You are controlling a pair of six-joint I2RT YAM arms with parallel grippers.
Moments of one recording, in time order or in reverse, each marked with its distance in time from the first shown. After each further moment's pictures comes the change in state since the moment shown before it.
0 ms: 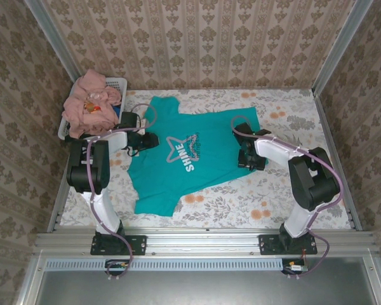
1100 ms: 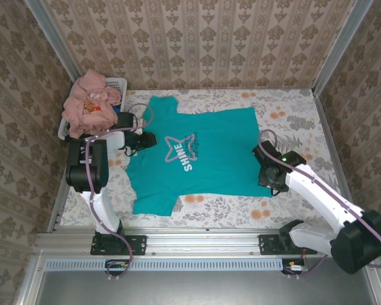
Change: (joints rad) left arm 0.032 0.008 0.000 0.014 0.040 -0.001; right arm 0.057 -0.619 -0.238 -0.304 0.061 0.130
